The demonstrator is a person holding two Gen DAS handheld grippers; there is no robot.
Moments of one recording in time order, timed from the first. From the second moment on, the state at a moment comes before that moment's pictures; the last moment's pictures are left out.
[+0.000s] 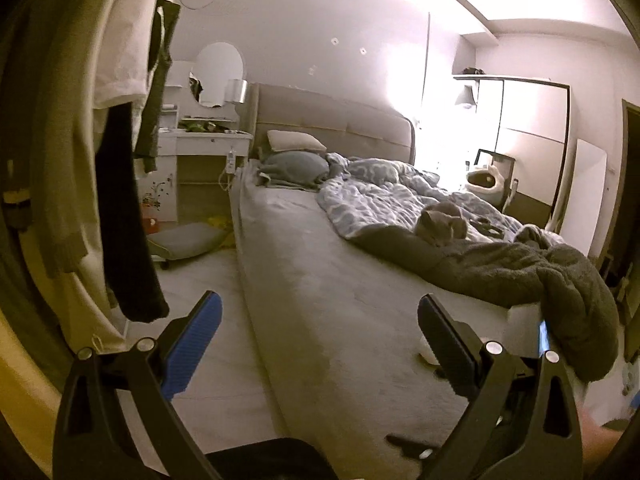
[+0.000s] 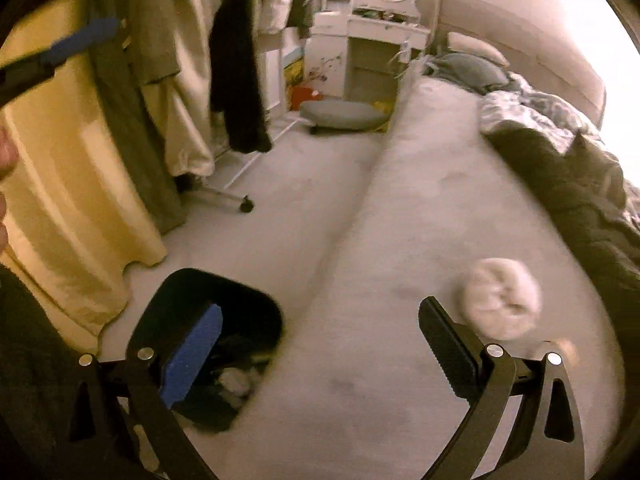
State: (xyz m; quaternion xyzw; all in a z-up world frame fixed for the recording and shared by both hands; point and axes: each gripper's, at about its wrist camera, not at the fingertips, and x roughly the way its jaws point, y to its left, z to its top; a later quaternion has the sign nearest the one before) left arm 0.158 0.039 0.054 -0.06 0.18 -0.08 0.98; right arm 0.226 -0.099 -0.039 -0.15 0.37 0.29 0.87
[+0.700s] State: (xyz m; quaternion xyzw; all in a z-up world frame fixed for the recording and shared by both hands) left arm 0.218 -0.009 0.007 -0.08 0.25 -0.14 0.96; right arm 0.276 -0.257 -0.042 -0.05 0.35 0.20 0.91
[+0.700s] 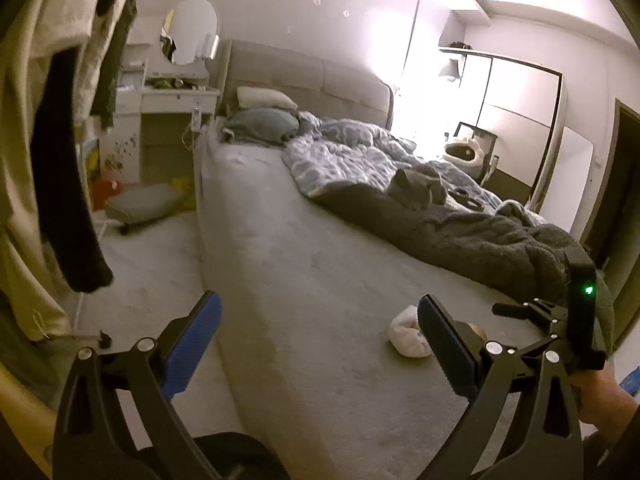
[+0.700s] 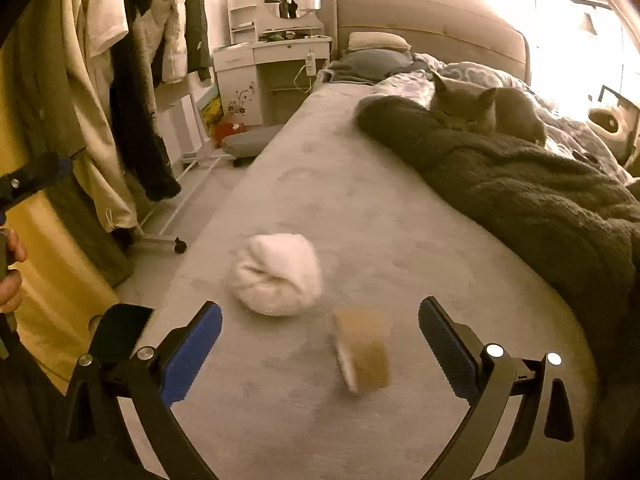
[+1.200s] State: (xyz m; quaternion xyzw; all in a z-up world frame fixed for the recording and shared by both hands) left arm 0.268 -0.086 -0.029 0.00 0.29 -0.22 0.93; right arm 0.295 -0.277 -0.080 -0.04 0.40 0.25 0.88
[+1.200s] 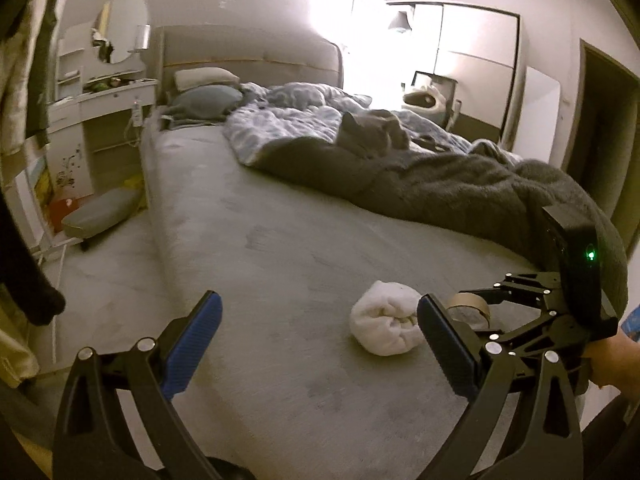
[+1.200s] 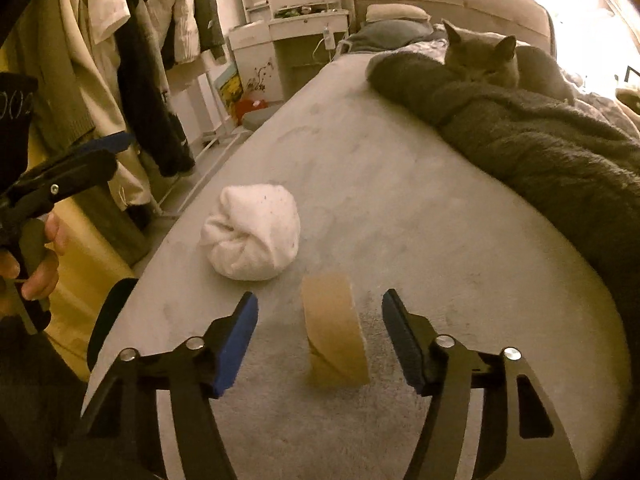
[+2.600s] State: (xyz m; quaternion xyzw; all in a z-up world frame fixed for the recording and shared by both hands) left arm 0.309 -0.180 -0.093 0.06 0.39 -0.25 0.88; right arm 0.303 -0.331 -0.062 0.02 0.38 0.24 0.89
